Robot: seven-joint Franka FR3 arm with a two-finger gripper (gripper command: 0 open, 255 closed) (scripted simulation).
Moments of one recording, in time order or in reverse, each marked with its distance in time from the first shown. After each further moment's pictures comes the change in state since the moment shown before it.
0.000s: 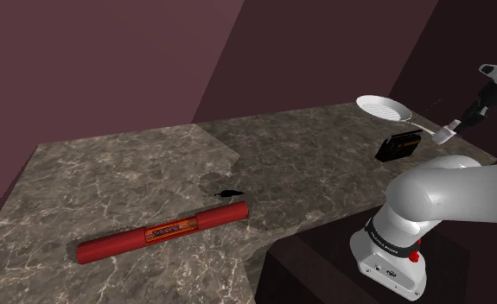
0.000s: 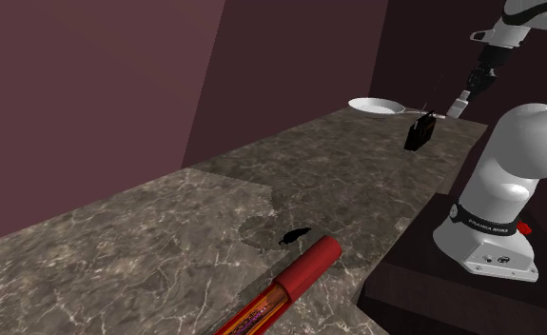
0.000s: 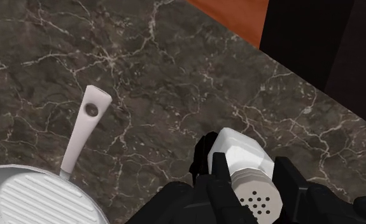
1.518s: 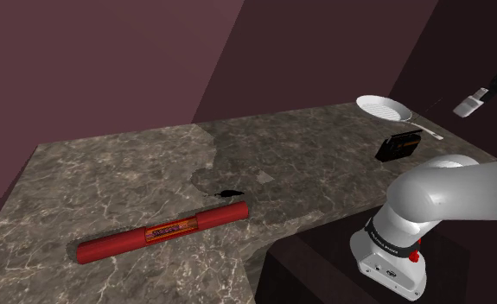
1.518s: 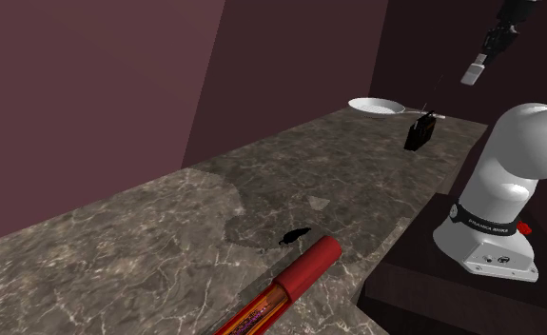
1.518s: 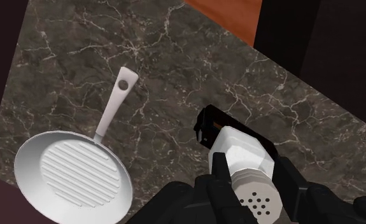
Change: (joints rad) arm 0.029 0.048 0.141 0.275 0.116 -0.258 -0.022
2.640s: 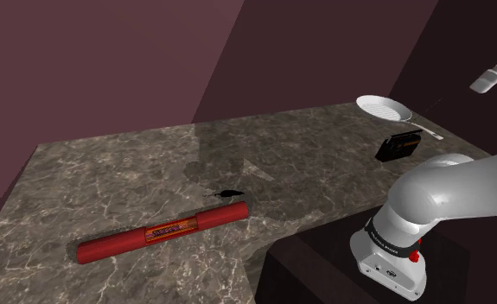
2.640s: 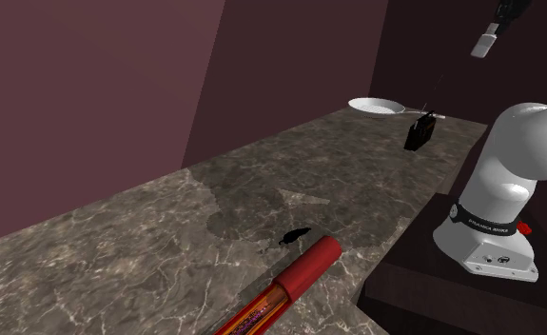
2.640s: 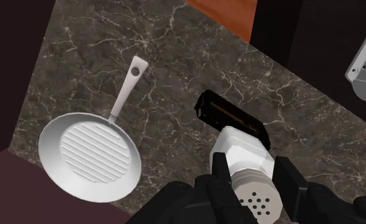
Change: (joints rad) arm 0.053 0.091 0.048 0.257 0.072 -0.182 -0.017
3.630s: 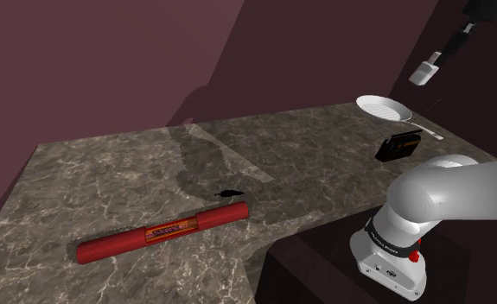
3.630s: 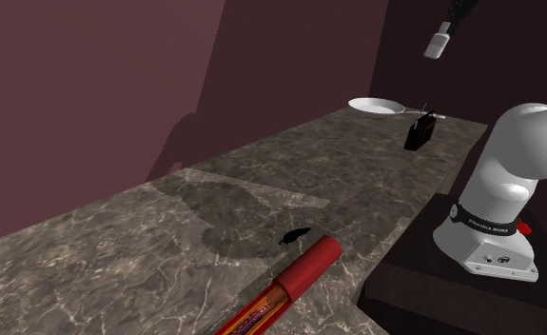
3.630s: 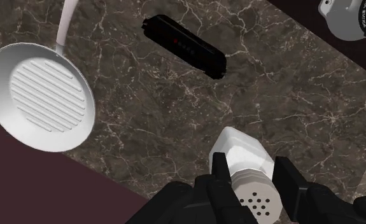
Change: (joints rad) arm -0.051 -0.079 0.358 -0.263 0.146 0.059 0.360
